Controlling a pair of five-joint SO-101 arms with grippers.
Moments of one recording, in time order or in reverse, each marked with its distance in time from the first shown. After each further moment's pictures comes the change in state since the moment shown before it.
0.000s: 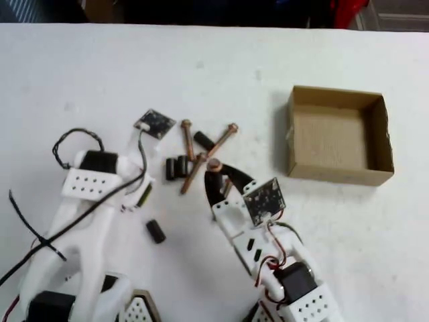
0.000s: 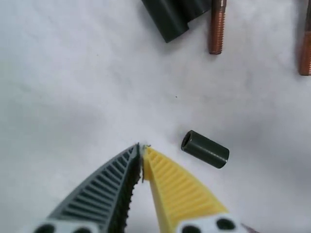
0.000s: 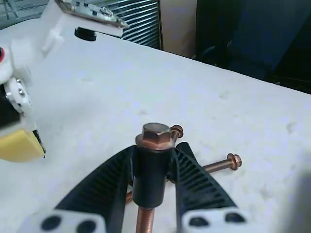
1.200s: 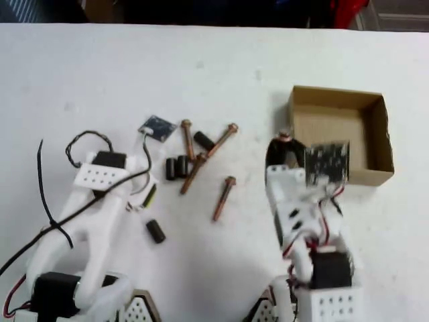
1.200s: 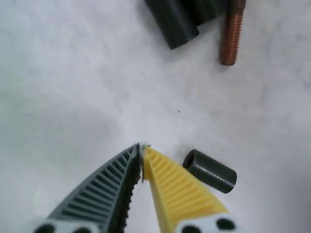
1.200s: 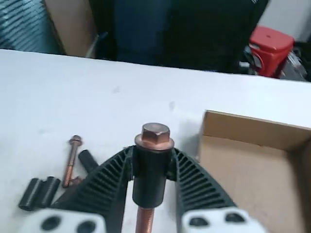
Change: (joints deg) left arm -0.1 7.3 3.9 -9.7 2.4; right arm 26.8 25.8 -34.5 16.6 0.0
